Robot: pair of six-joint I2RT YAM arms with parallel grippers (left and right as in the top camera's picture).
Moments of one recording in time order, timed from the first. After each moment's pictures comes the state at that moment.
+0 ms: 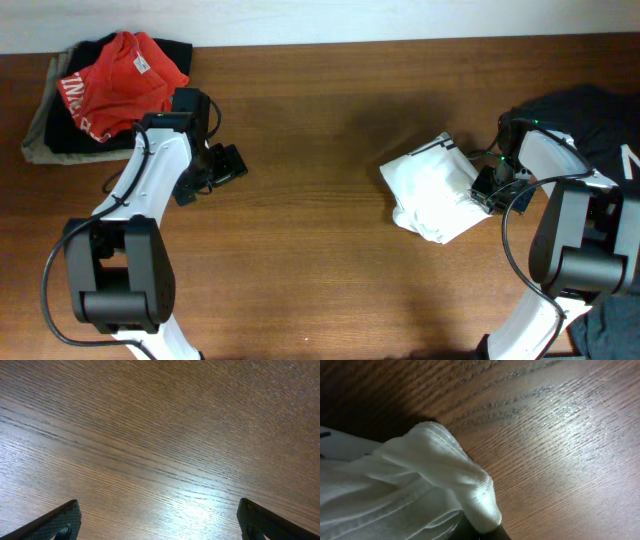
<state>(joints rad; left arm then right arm) -0.05 1.92 1.45 -1.00 0.03 -0.51 -0.21 2.01 1.32 -1.00 0.08 0.42</state>
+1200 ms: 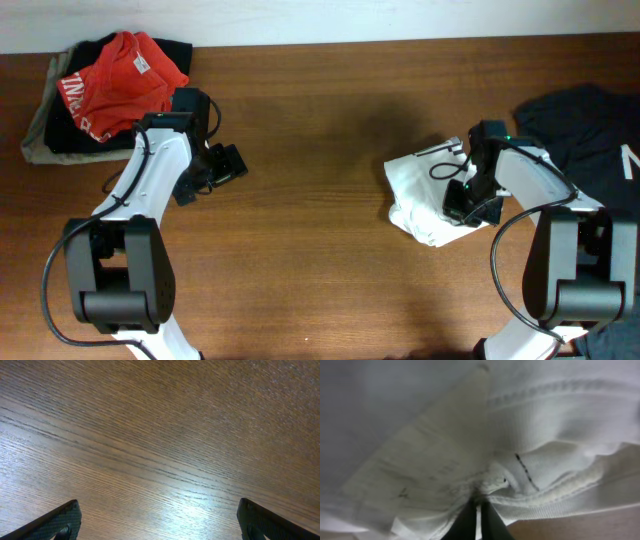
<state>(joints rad) -0.05 1.92 1.45 -1.00 0.03 -0.51 -0.07 1.85 1.16 -0.98 -0.10 0.31</state>
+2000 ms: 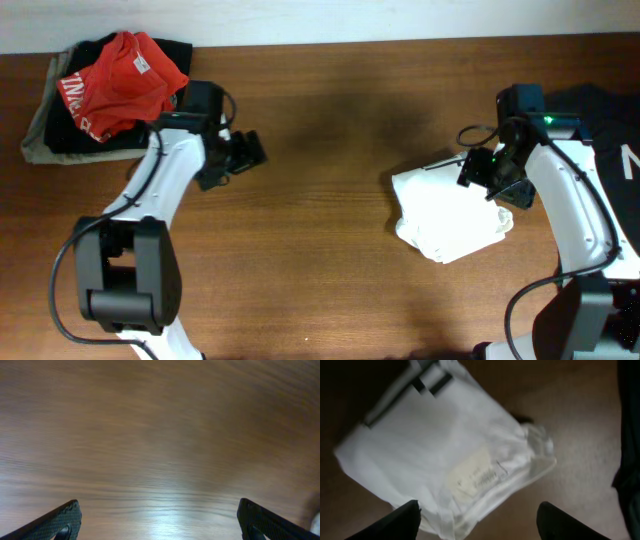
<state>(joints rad) -0.14 1.92 1.45 -0.83 0.18 -0.48 -0.07 1.64 1.38 -1.17 0.05 0.39</state>
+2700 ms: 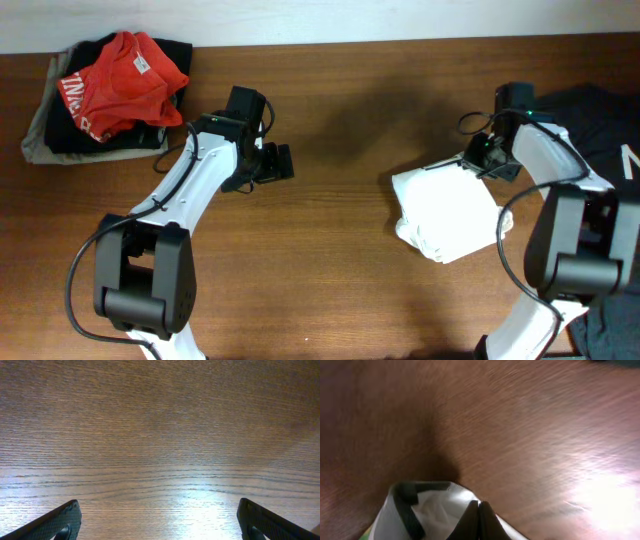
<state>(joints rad) -0.26 1.92 1.44 -0.87 0.09 -0.41 -0.15 2.00 1.38 -0.75 0.00 0.39</state>
